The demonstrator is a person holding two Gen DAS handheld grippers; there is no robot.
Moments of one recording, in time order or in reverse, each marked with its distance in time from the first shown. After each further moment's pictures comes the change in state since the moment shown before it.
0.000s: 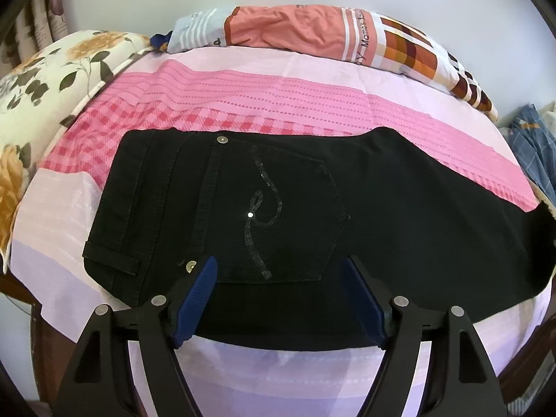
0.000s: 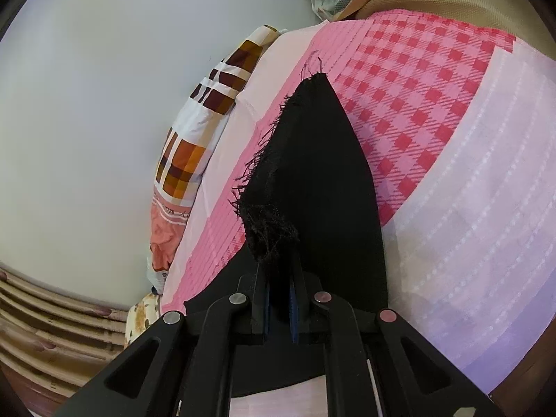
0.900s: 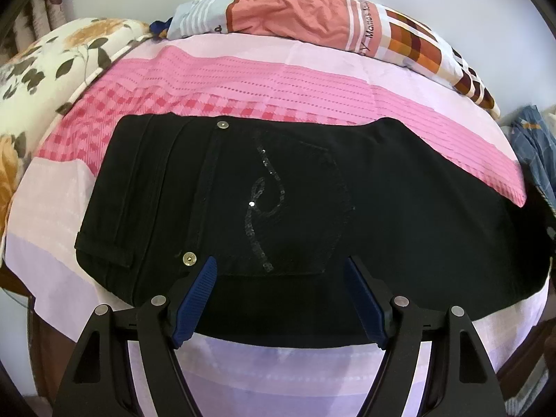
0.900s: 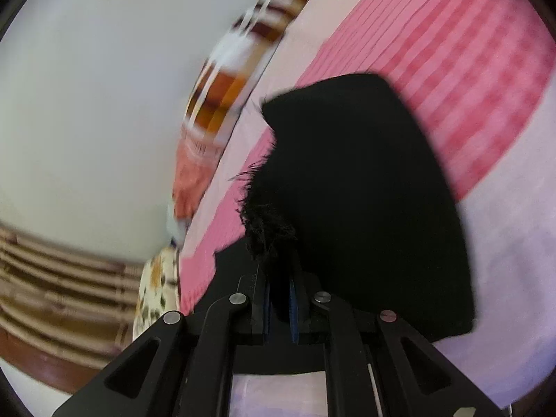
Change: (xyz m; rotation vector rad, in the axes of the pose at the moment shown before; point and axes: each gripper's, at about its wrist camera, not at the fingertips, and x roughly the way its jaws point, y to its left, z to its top) left arm 0.009 0.006 -0.001 -0.024 0.045 -0.020; right arm 0.078 0.073 -0.065 -0.083 0.205 0.097
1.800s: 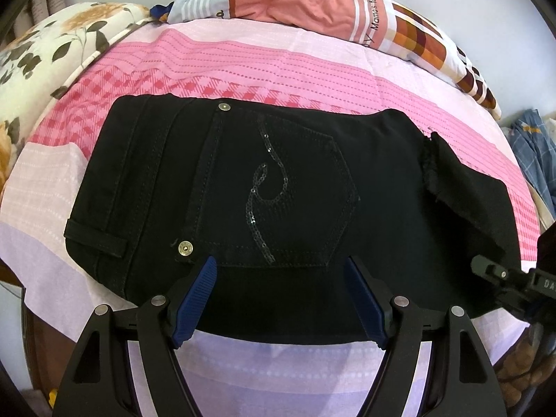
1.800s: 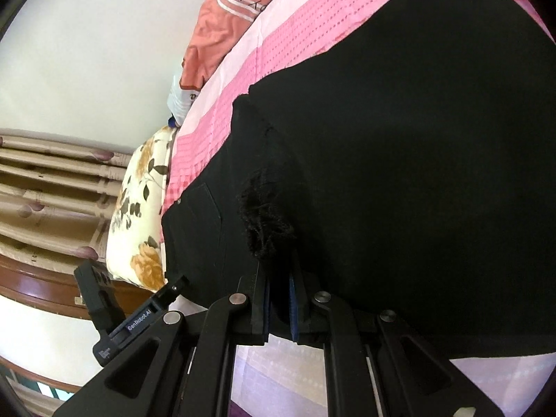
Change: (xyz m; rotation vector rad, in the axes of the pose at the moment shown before) left arm 0.009 0.006 -0.002 -0.025 0.048 -0.026; right arm 0.125 0.056 -0.096 -0.202 0.370 -0.012
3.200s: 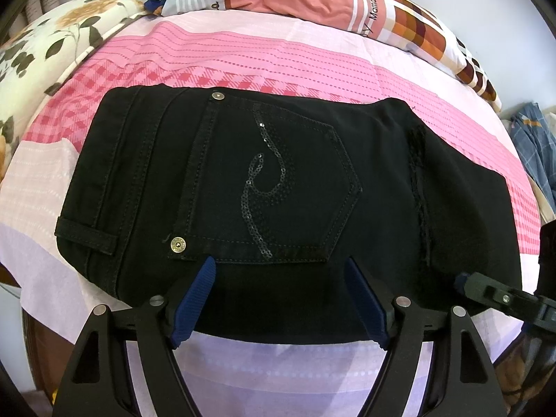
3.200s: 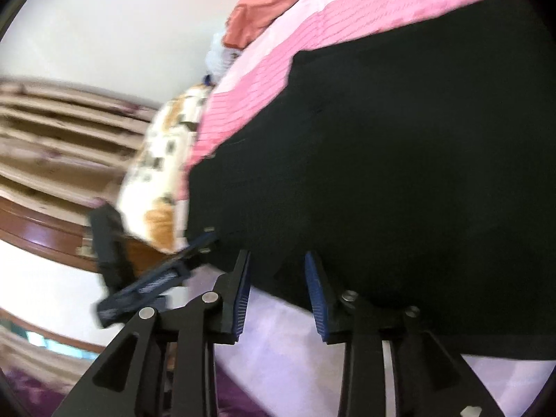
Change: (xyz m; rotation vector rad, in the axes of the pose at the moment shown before) left arm 0.008 -0.003 -0.002 0.010 0.029 -0.005; right arm 0.020 0.027 -0.011 -0.134 0.130 0.129
